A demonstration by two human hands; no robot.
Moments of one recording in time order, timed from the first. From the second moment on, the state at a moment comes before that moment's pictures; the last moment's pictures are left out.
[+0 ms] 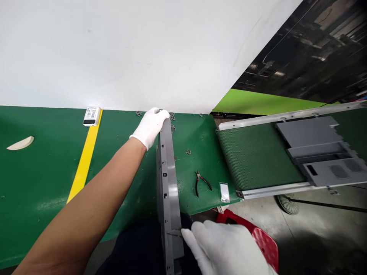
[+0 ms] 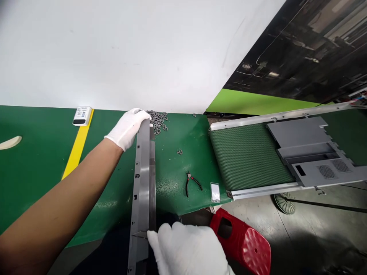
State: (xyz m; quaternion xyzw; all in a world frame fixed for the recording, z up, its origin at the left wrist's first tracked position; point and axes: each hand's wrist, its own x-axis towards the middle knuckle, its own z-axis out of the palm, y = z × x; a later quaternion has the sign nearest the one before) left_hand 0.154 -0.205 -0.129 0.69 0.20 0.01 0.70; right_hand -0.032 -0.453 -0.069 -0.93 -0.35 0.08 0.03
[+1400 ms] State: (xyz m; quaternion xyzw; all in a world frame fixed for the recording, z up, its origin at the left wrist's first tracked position) left_hand 0.156 -0.197 -0.138 0.73 0.15 0.04 0.66; right_hand -0.033 -0.454 -0.076 -0.92 -0.40 0.00 -0.03
